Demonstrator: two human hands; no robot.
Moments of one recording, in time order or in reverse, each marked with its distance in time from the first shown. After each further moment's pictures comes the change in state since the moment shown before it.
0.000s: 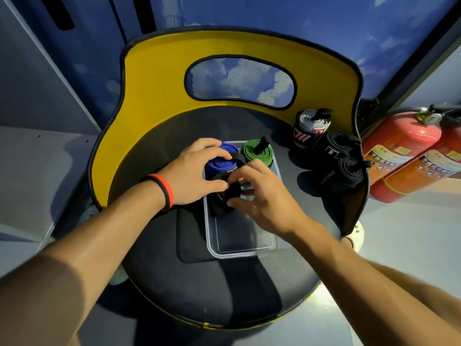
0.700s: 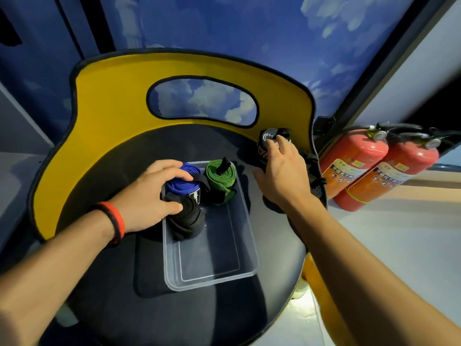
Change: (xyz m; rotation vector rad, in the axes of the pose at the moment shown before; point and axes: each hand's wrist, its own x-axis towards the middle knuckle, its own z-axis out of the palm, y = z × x) left_hand 0.005 0.003 0.000 -0.148 -0.001 -0.079; right_hand 0.036 0.061 -0.086 -0.754 0.296 0.337
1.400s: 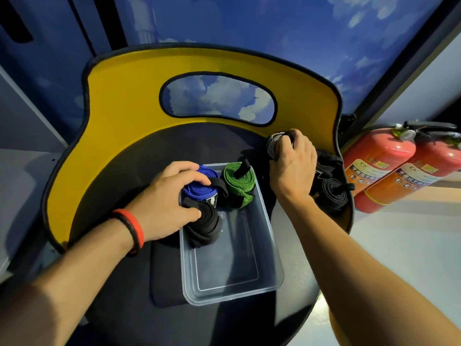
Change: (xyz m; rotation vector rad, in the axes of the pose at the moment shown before) left_hand 0.004 -0.005 0.000 0.023 0.006 0.007; right_hand 0.031 -0.006 0.054 -0.032 0.261 0.060
